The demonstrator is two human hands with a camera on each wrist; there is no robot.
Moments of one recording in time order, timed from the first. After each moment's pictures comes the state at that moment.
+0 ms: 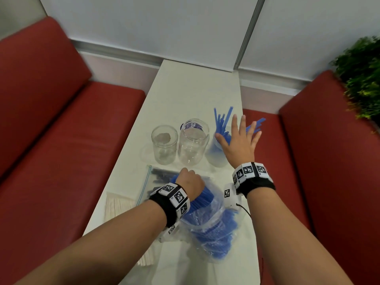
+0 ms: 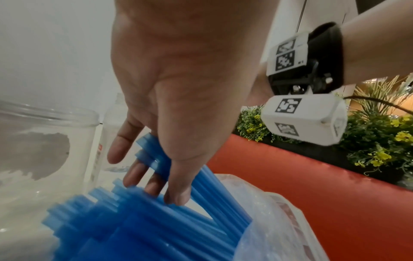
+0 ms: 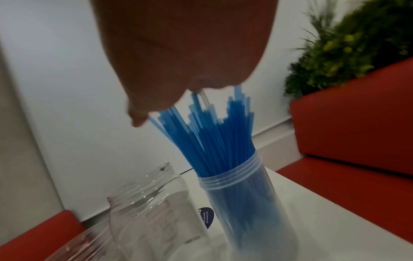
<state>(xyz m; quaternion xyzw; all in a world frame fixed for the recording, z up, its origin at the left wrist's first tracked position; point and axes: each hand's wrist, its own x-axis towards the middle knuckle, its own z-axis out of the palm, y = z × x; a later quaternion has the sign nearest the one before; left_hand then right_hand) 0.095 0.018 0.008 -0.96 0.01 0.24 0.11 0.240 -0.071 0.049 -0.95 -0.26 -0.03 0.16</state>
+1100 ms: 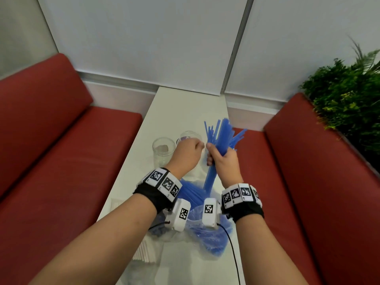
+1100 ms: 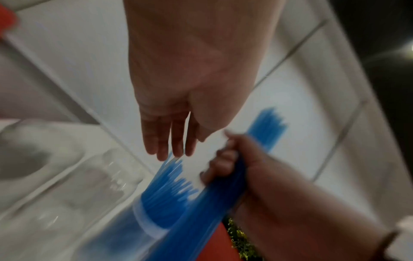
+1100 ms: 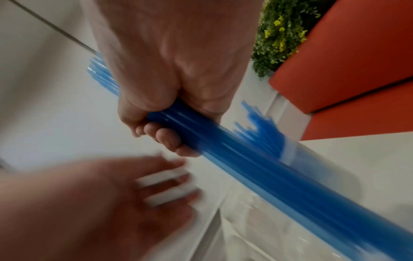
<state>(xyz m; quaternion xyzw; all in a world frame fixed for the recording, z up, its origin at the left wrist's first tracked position) 0.072 0.034 0.123 -0.88 -0.17 -0.14 -0.41 0.131 -0.093 0.096 -0.70 -0.20 0.12 0.68</state>
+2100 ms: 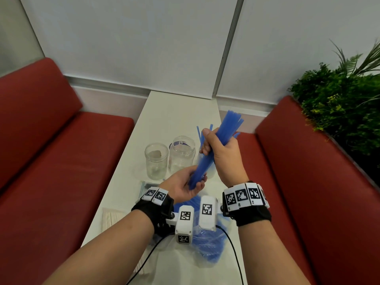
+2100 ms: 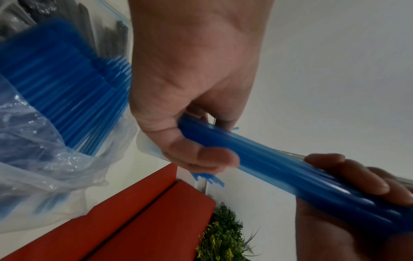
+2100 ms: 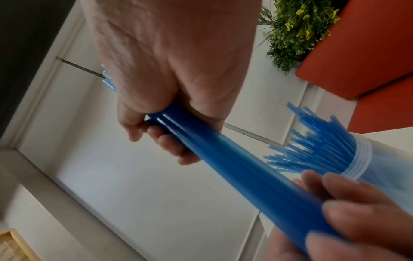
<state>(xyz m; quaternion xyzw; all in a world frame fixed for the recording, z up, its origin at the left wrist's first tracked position) 0.064 0.016 0.079 -0.27 -0.29 0.17 -0.90 0.117 -0.090 0.169 -0.63 -0.25 0.11 0.73</state>
